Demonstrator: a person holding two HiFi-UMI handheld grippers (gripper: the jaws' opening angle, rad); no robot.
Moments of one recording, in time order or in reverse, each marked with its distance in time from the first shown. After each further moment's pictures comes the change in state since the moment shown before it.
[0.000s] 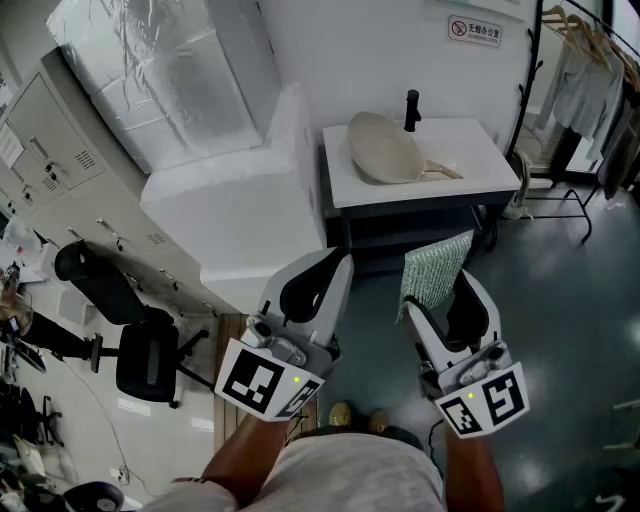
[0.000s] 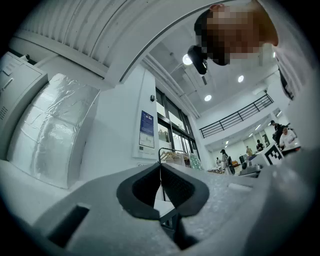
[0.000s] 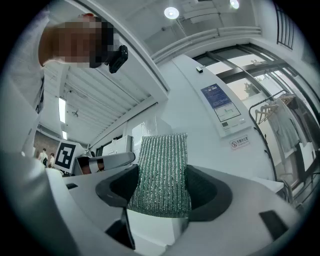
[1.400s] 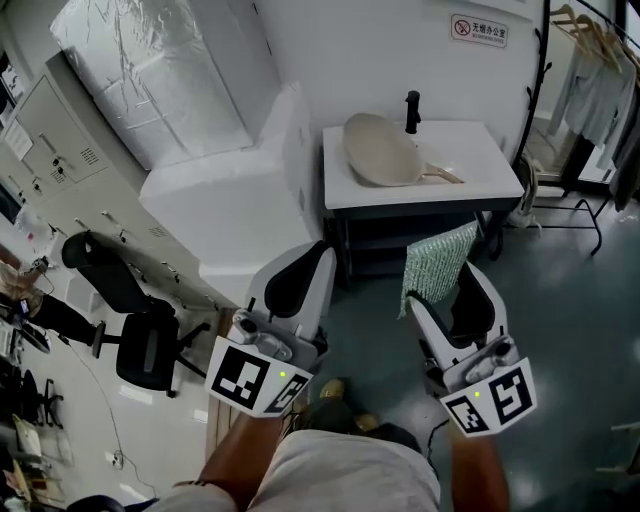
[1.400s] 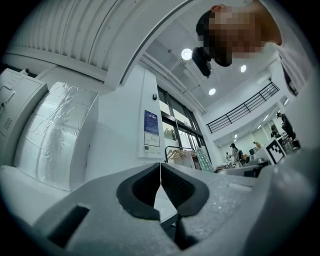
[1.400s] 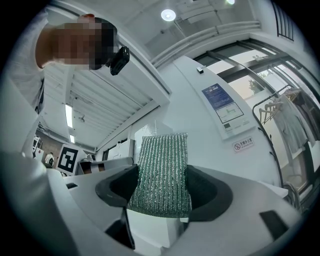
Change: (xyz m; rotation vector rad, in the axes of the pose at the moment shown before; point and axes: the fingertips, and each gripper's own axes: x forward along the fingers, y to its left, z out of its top) left arm 0.036 -0.021 -0.012 0.061 0.011 0.103; right arm -0.015 -0.060 0.017 0.009 -0.028 0.087
